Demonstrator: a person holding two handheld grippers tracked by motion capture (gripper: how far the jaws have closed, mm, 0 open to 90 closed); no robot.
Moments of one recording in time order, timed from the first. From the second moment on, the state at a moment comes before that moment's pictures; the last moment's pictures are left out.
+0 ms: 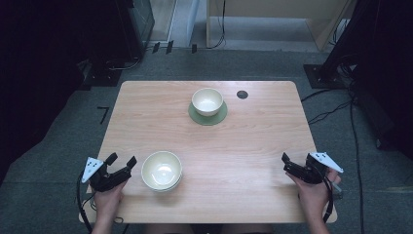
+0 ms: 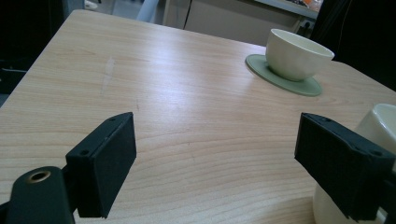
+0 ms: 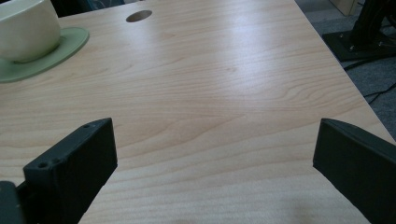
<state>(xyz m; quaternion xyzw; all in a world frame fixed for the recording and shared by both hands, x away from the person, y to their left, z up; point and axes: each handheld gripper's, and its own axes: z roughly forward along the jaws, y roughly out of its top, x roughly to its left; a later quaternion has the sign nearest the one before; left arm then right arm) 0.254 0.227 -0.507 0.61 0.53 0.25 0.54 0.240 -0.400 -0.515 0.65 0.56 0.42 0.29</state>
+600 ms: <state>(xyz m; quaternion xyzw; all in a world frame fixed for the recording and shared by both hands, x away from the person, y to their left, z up) 0.254 0.226 -0.507 0.61 0.53 0.25 0.54 0.223 -0.412 -0.520 0.66 0.56 0.42 0.29</state>
